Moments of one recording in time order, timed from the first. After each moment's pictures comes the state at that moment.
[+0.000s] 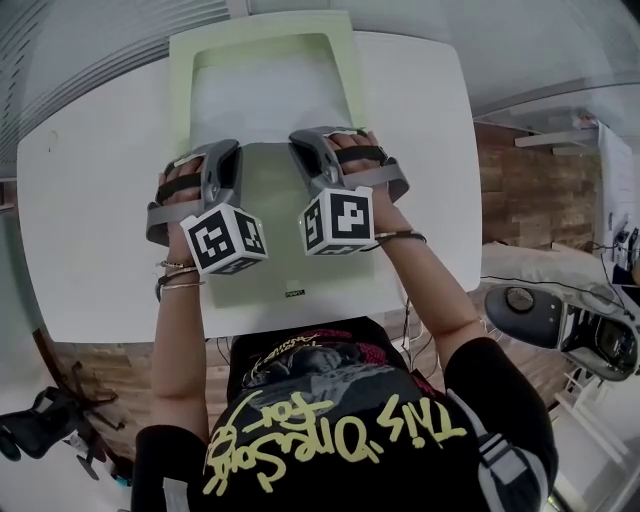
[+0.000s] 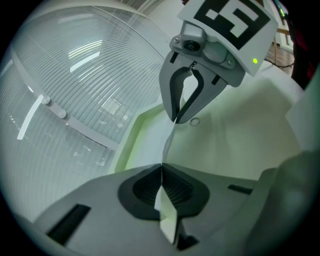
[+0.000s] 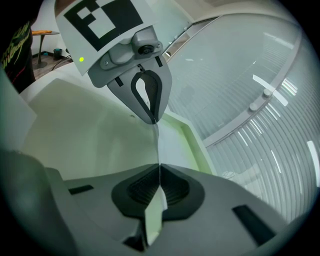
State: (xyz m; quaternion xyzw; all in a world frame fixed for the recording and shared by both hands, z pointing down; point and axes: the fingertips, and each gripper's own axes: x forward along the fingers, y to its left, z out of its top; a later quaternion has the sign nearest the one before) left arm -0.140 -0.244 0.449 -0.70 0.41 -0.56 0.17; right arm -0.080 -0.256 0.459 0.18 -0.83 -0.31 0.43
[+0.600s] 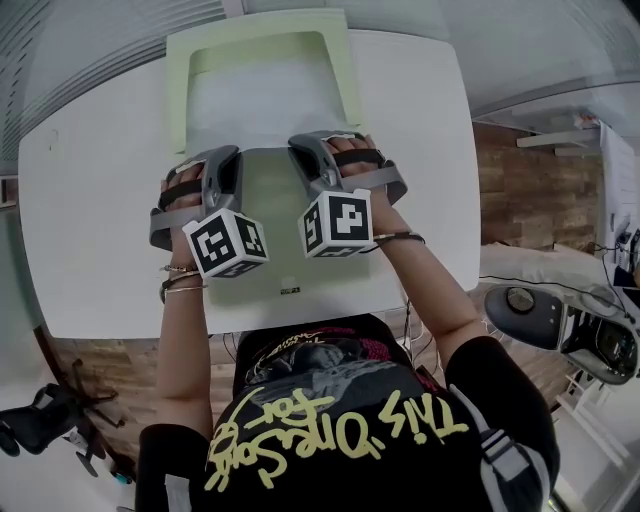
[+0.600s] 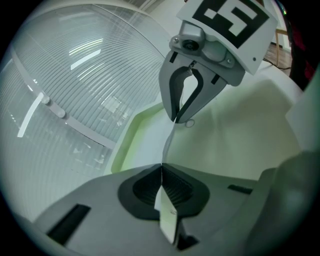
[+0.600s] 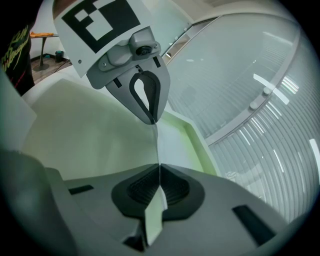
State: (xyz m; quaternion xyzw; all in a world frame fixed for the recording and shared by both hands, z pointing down) left arm -0.133 -0.236 0.455 -0.69 0.42 -0.57 0.16; right arm -0.072 -0.250 0.464 0.17 -0.83 -0.30 0.43
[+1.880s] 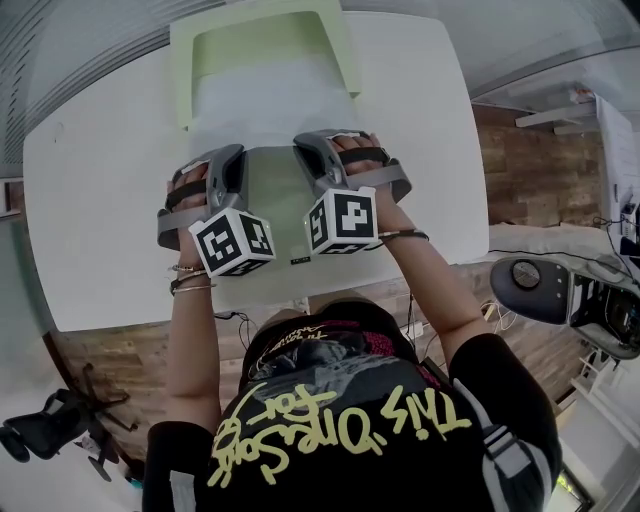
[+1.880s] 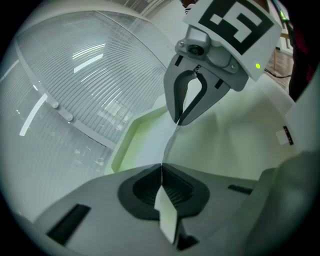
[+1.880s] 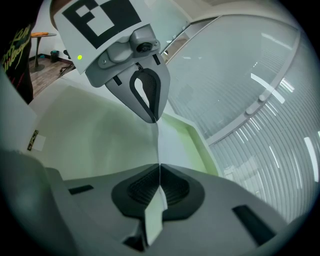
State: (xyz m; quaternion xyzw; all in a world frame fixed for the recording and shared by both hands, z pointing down) left arm -0.112 -0.204 0.449 -0.71 0.41 -0.55 0.17; right arm -0.050 -0.214 0.462 0.19 -0.83 -0.29 0.44
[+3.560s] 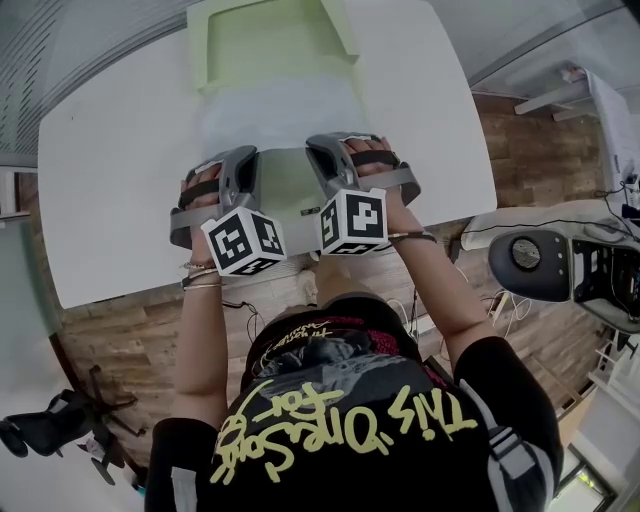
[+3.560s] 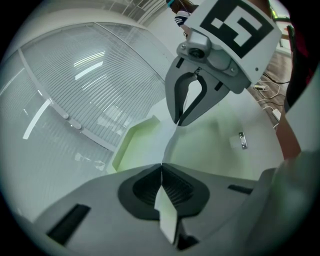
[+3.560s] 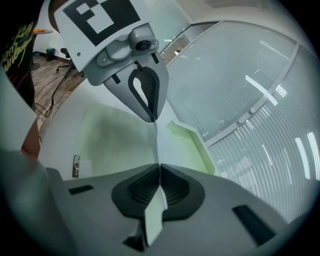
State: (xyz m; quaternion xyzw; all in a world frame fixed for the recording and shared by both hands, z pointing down) left arm -0.090 -0.135 0.443 -0.72 0.40 -0.53 0.19; right arm -0.027 -0.144 0.457 0.23 -0.82 -0.29 0.44
